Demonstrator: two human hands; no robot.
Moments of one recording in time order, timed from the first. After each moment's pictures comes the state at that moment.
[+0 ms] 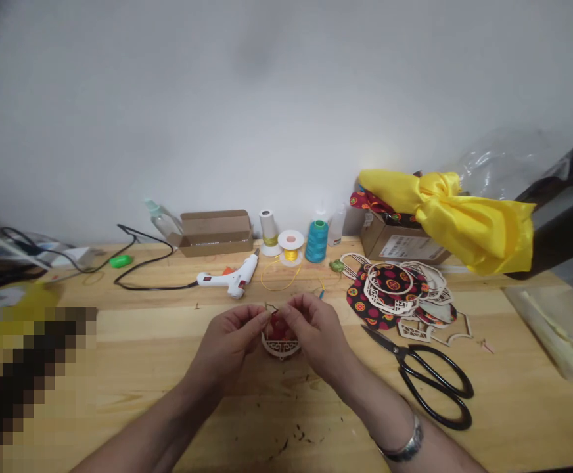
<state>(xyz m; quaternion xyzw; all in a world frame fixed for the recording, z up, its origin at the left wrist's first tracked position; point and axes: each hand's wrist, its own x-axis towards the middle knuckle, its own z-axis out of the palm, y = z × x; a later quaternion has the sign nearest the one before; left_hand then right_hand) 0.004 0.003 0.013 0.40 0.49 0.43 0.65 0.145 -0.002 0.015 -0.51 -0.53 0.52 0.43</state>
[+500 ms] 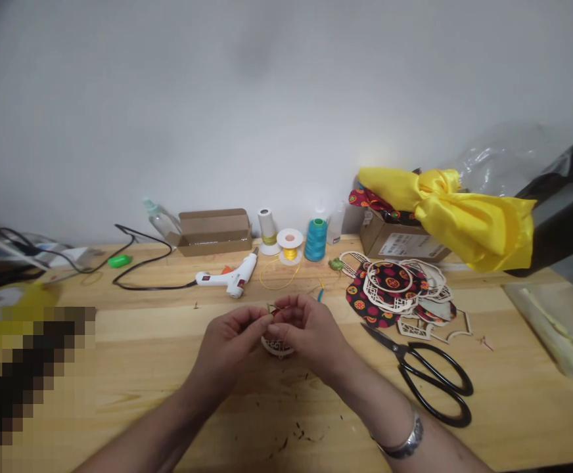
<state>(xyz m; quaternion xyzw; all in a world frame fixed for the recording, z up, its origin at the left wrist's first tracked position) 0.006 -0.002 0.014 0.46 0.50 0.42 0.60 0.144 0.000 0.014 -0.44 -0.39 0.68 0.43</state>
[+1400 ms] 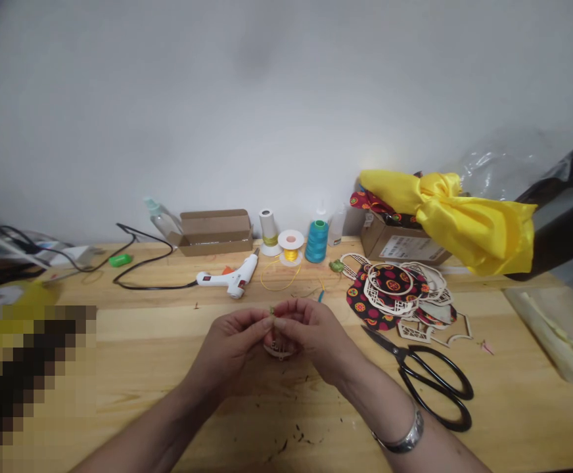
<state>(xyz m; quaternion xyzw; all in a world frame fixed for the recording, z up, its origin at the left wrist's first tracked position) 0.004 0.000 0.010 0.43 0.43 0.42 0.67 0.148 0.002 0.008 -0.39 -0.36 0.74 0.42</state>
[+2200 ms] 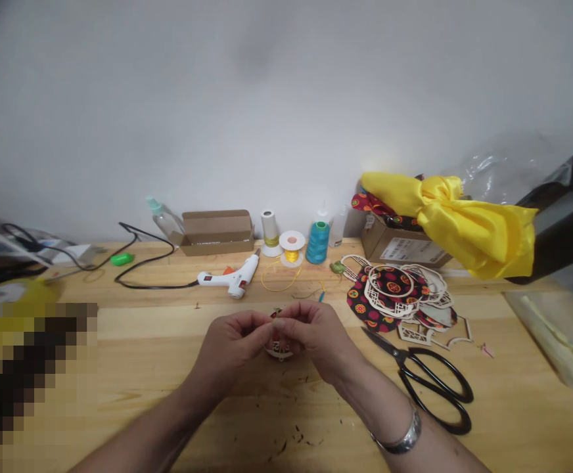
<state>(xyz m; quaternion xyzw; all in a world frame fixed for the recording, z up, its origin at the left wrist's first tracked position) 0.006 -0.003 0.022 0.50 0.55 0.37 0.56 0.147 0.002 0.008 -0.45 -0.35 0.70 0.42</state>
